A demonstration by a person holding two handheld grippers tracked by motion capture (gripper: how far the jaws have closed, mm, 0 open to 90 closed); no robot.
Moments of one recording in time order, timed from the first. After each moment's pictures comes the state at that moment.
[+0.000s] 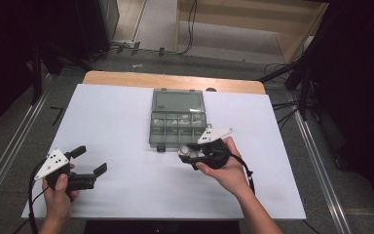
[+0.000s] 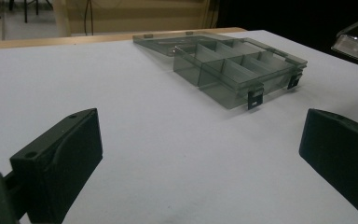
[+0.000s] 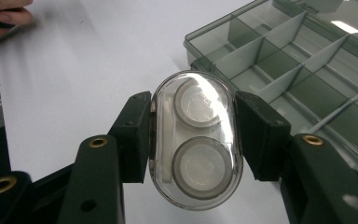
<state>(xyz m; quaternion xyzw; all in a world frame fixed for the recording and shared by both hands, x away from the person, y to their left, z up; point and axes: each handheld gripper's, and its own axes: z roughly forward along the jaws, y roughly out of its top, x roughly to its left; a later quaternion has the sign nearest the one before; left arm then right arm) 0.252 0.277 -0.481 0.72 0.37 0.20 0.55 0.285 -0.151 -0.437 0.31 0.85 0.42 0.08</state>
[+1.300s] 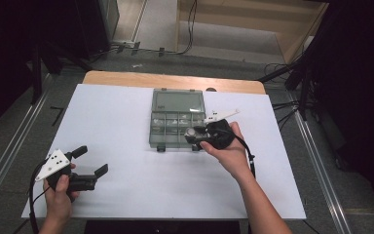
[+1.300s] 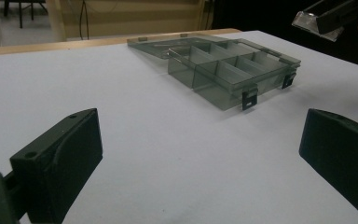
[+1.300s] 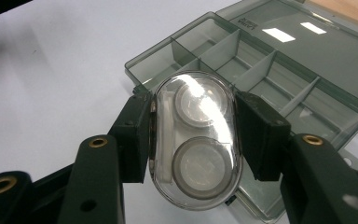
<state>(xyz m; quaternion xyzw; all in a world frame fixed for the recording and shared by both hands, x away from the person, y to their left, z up) 0.251 0.274 -0.480 0.73 0.36 0.20 0.55 0.329 -0.167 -0.427 0.35 0.83 0.41 0.09</state>
